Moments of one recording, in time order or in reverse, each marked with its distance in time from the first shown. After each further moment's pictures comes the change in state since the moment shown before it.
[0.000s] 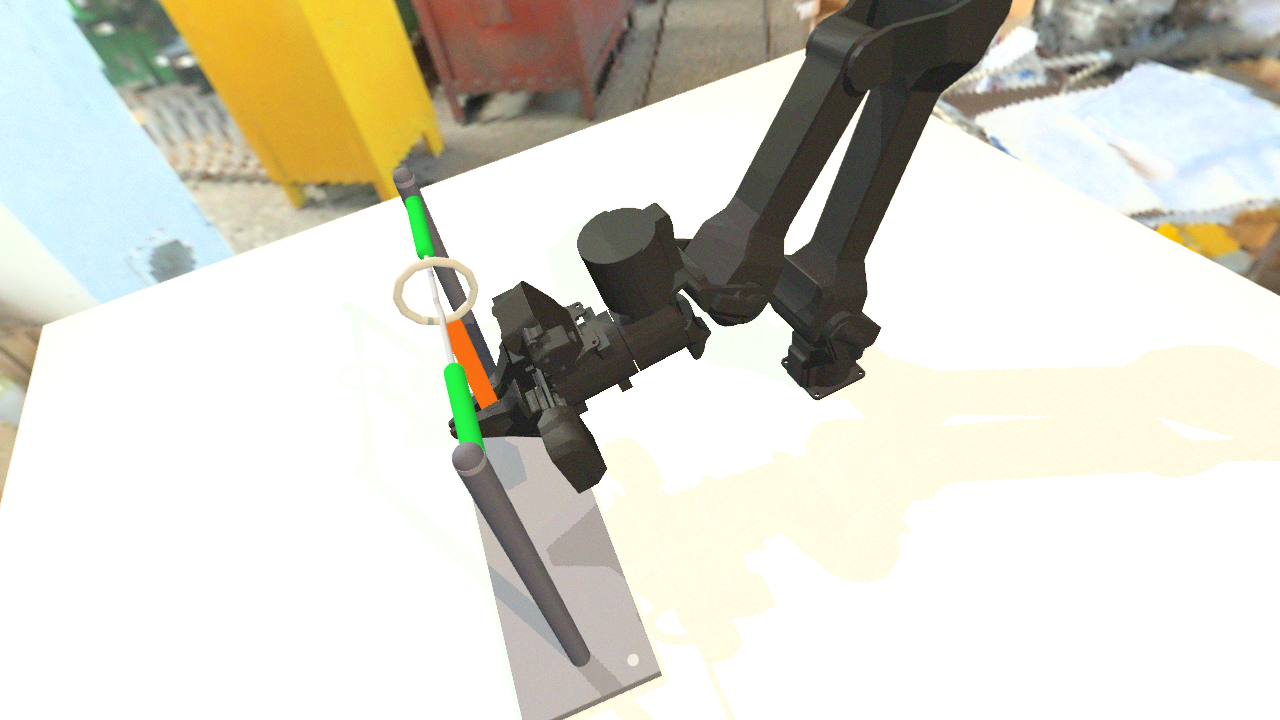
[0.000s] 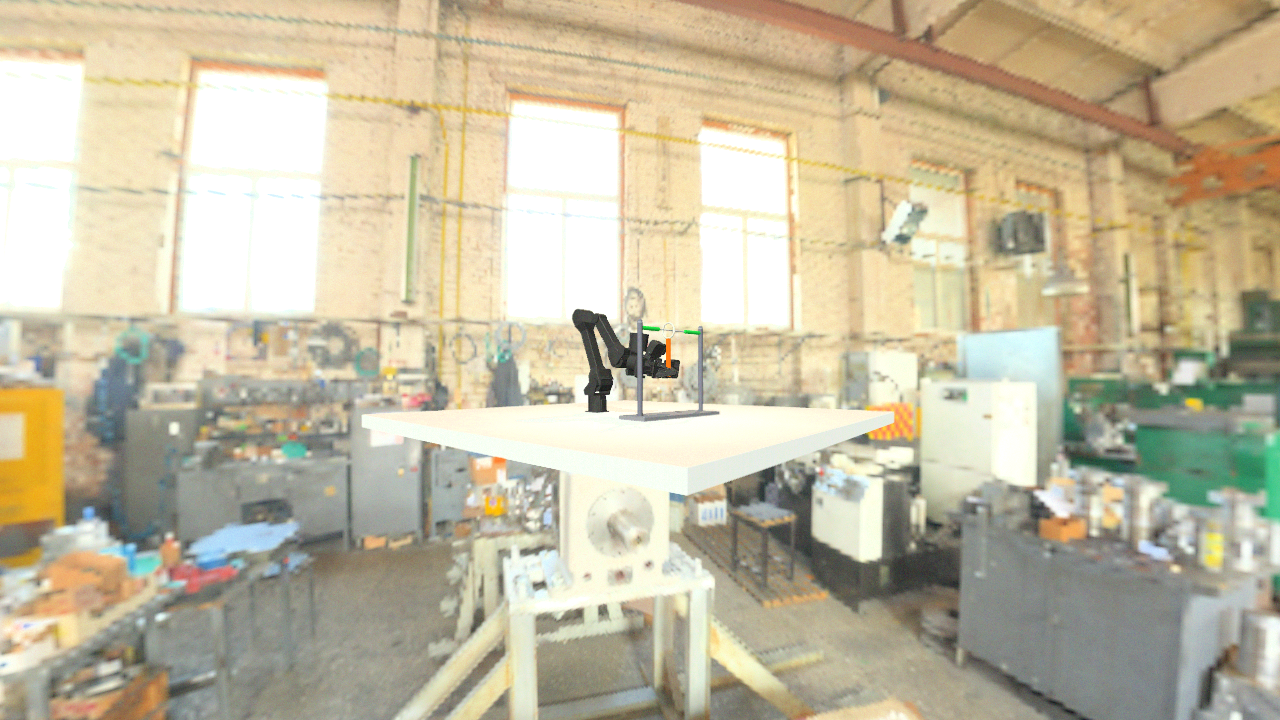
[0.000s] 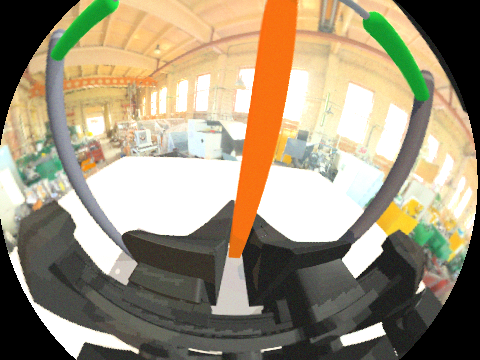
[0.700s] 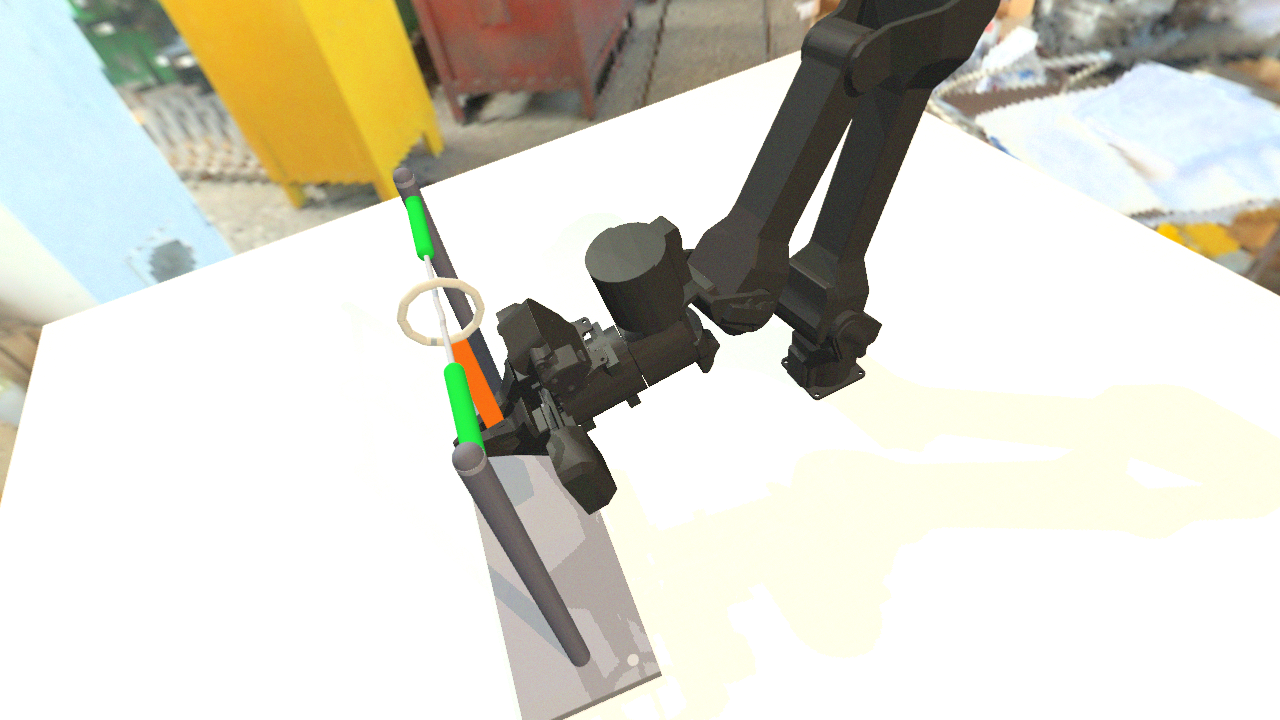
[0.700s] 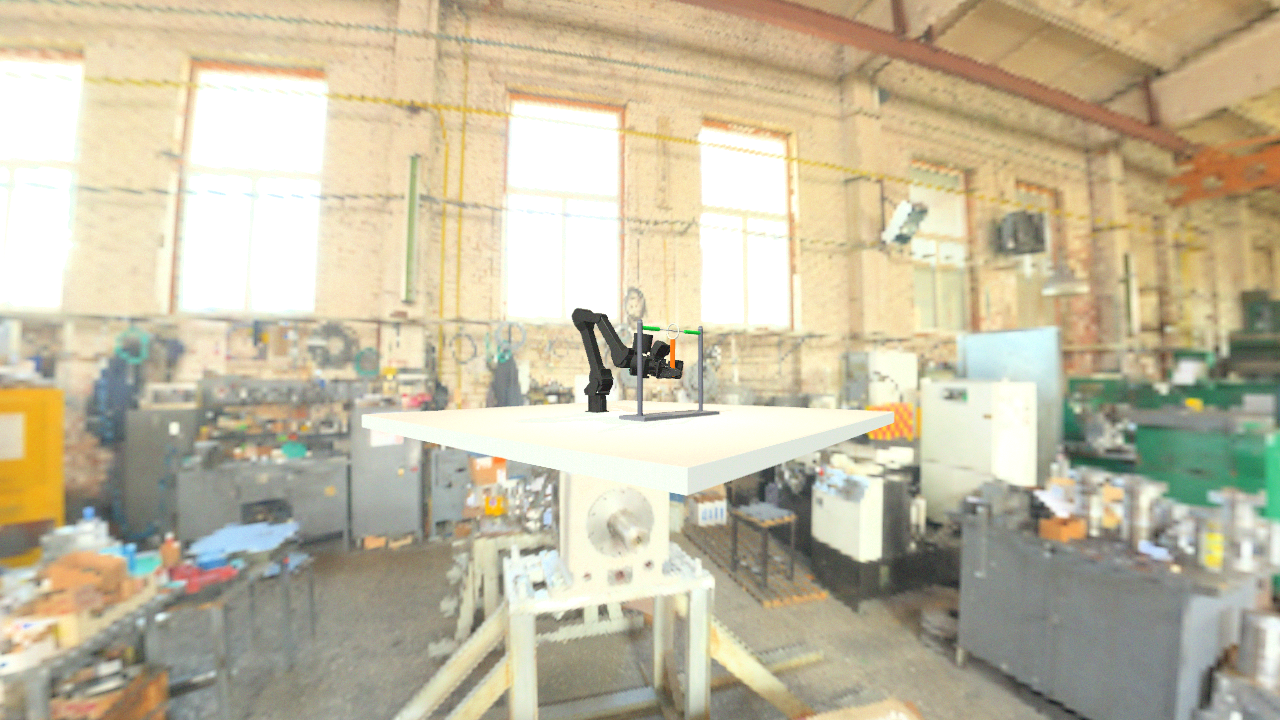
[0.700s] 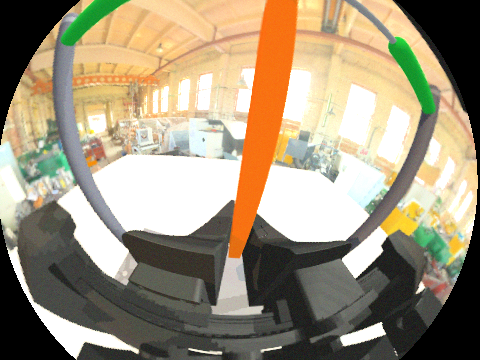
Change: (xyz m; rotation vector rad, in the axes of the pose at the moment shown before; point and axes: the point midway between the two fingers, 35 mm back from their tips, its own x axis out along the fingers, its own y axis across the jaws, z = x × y) arm 0.000 0.020 -0.001 -0.010 0.006 0.011
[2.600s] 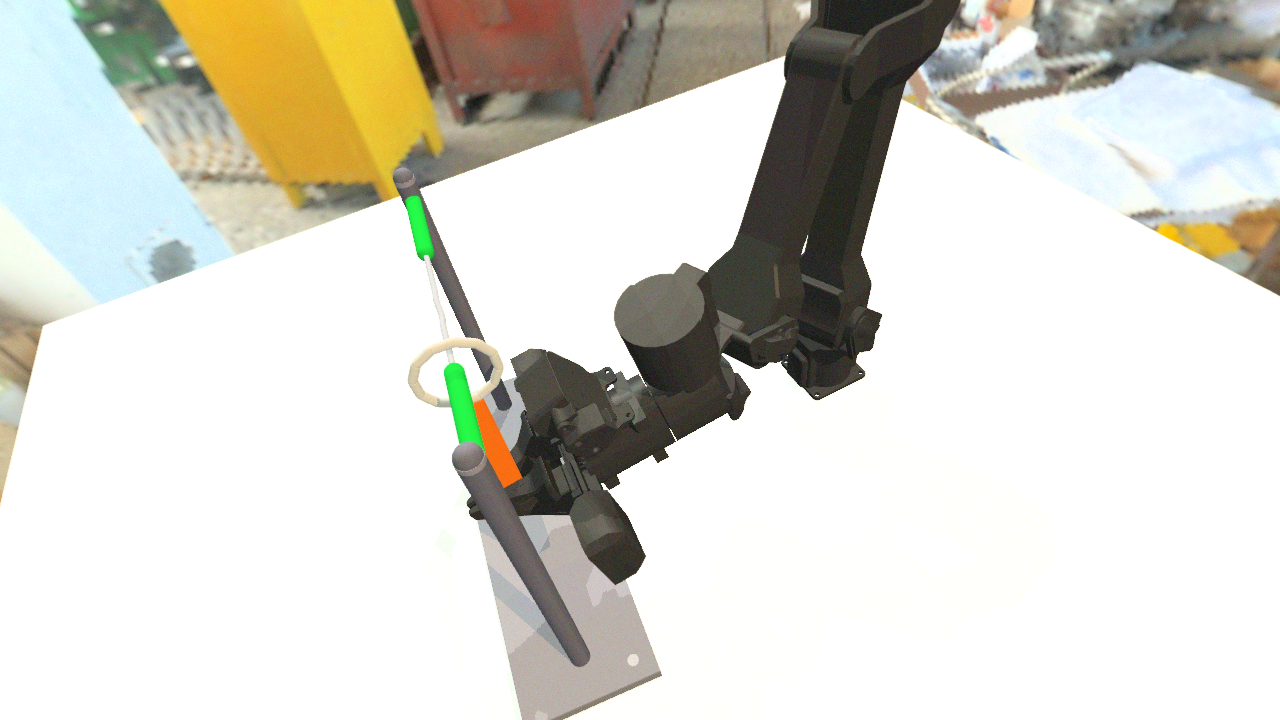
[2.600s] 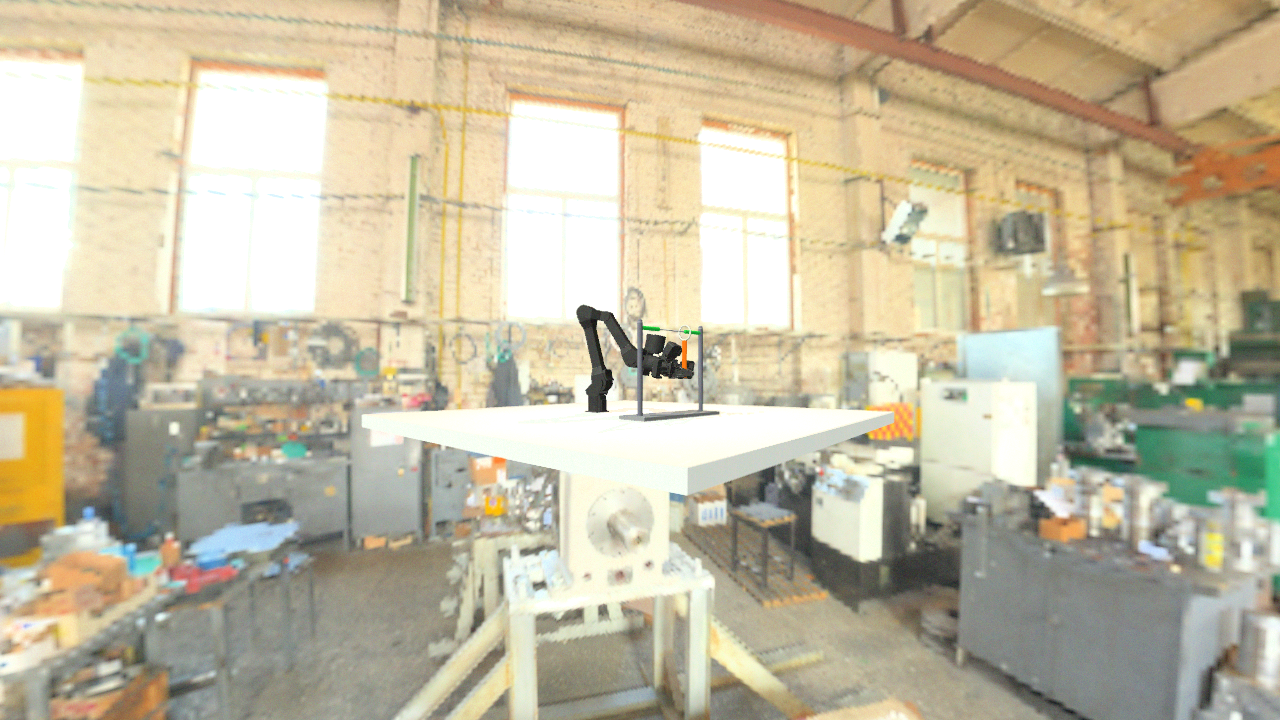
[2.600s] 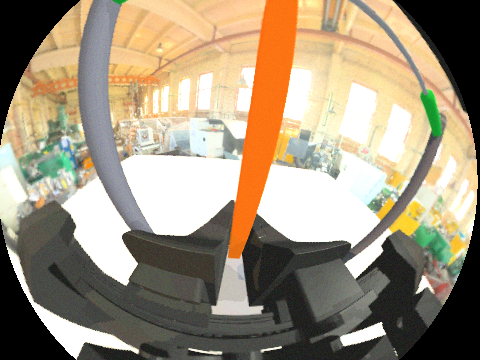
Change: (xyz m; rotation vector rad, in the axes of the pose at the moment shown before) arm 0.001 0.058 0.000 0.013 0.007 0.006
